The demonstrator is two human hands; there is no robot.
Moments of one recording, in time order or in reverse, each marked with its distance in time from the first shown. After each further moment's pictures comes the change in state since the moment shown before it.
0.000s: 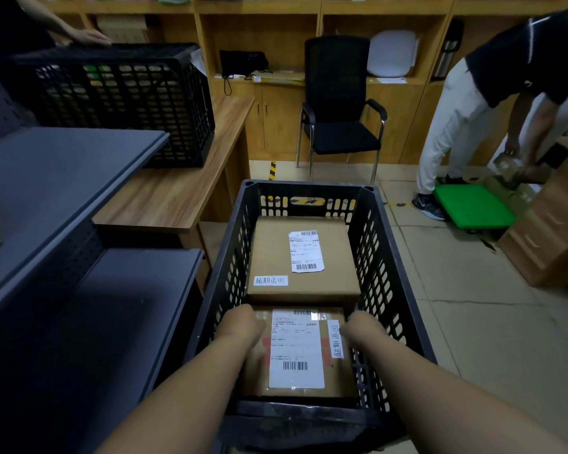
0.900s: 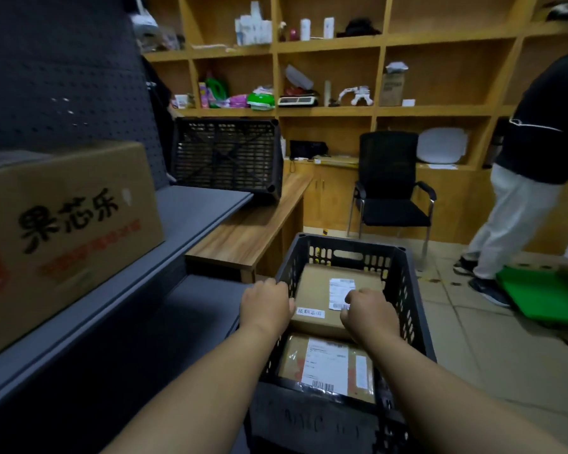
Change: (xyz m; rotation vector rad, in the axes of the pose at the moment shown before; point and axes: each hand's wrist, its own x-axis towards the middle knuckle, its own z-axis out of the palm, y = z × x) left_hand -0.130 0.009 -0.075 0.358 0.743 0.295; right_hand -0.108 -0.046 -0.041 -0.314 0.638 -0.645
